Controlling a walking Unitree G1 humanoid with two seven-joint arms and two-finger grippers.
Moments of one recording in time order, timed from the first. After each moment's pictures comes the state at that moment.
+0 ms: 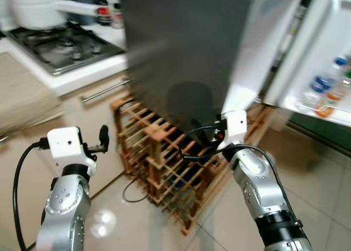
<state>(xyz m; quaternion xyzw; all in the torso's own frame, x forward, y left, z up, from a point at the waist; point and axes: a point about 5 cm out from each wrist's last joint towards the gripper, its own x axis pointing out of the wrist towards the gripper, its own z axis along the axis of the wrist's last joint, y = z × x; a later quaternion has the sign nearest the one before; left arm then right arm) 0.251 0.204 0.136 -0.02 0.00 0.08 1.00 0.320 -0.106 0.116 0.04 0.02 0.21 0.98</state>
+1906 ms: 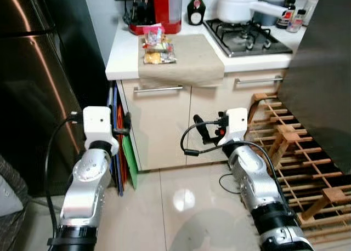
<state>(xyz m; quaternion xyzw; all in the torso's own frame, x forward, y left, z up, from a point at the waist) 0.301 0.173 0.144 0.02 -0.01 0.01 1.00 0.332 -0.109 0.112 0.07 0.00 0.18 0.98</state>
